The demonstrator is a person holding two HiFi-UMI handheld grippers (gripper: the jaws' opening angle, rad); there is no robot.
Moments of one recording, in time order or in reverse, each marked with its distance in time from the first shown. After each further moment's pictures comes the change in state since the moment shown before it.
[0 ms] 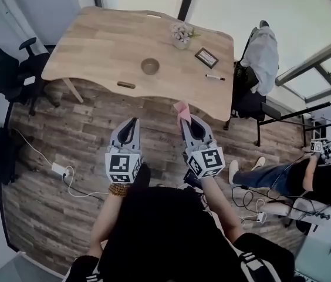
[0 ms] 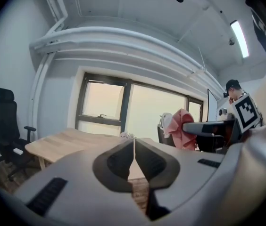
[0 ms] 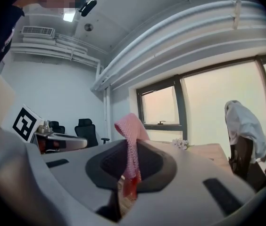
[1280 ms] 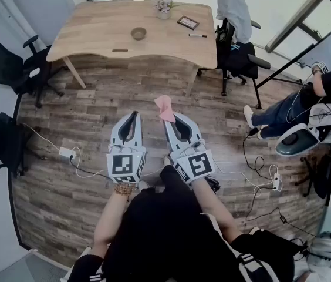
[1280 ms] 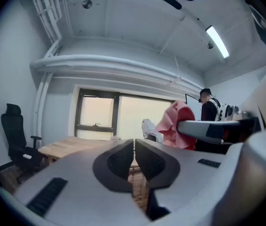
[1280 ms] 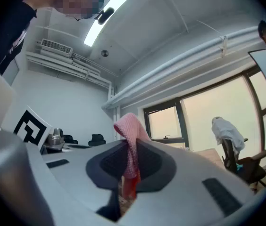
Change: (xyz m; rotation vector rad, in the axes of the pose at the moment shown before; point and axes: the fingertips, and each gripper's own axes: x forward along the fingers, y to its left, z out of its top) left arm -0.265 -0.151 -0.009 0.101 -0.090 -0.020; right arm -0.270 0.200 0.007 0.006 -0.234 0.028
